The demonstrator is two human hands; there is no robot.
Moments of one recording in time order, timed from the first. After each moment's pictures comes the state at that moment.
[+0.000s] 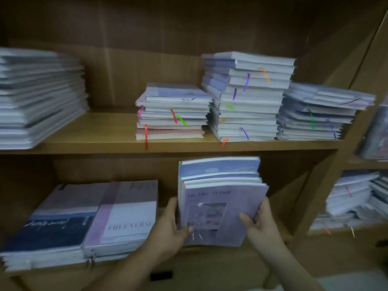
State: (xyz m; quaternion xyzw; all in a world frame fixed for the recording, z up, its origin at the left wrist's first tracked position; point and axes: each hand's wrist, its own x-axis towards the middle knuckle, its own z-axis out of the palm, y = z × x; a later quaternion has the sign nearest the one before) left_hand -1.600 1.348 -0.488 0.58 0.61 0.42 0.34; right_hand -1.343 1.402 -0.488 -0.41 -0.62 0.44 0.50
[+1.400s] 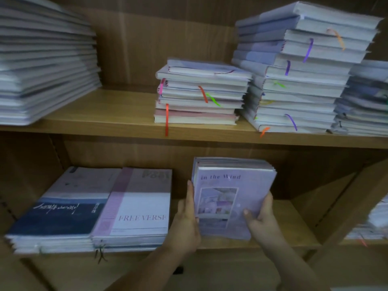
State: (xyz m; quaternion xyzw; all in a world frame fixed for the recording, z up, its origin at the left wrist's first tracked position) left_hand -1.600 1.385 -0.541 0.59 0.66 0.39 0.26; right_hand -1.392 1.456 -0.529 -0.49 -0.62 0.44 0.43
